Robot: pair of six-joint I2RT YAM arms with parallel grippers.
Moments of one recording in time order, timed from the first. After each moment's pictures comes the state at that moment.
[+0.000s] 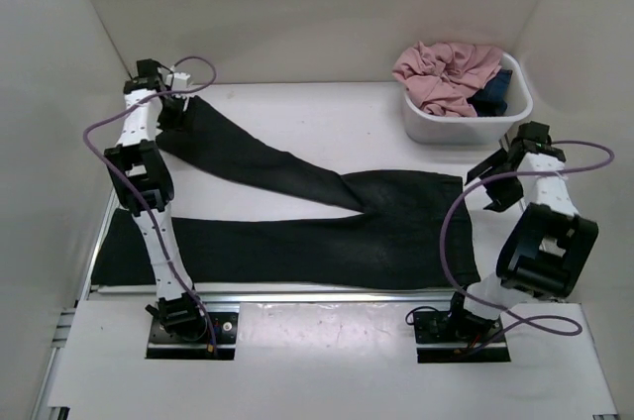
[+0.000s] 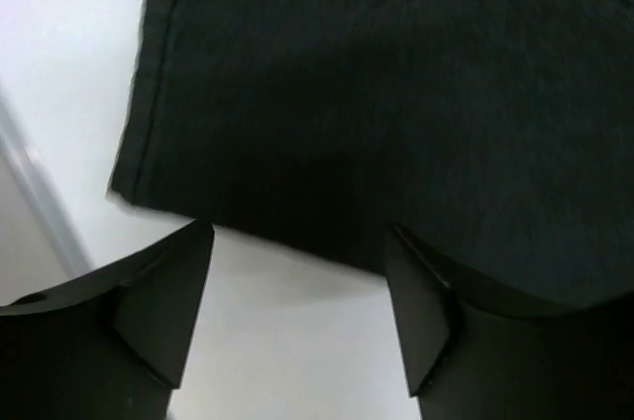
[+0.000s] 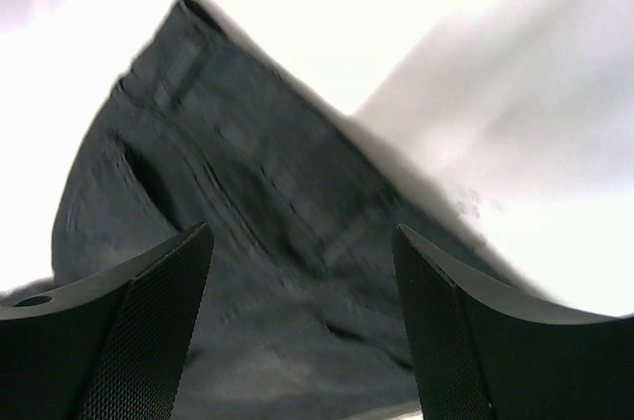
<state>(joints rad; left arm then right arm) 0.22 2.32 2.17 -0.93 0.14 0.44 -0.34 1.50 1.12 -0.84 -0.08 0.61</state>
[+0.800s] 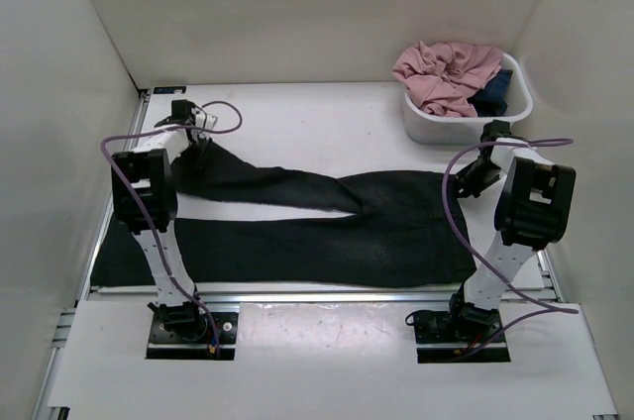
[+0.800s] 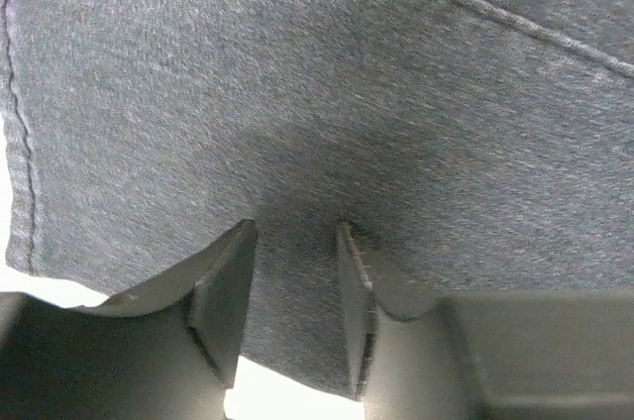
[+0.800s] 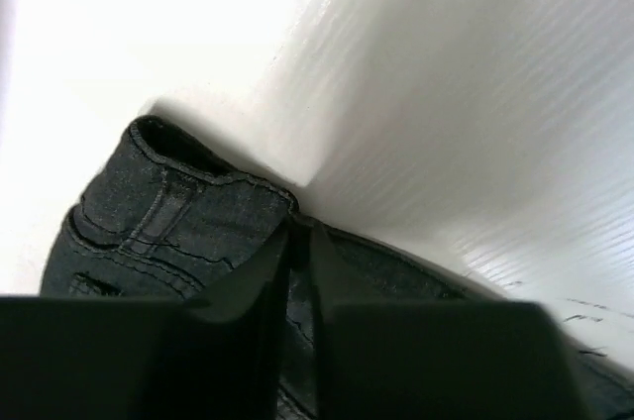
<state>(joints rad) 0.07 2.08 1.48 -0.52 -0.13 0.41 -0.21 1.89 1.24 -0.73 -0.02 0.73</state>
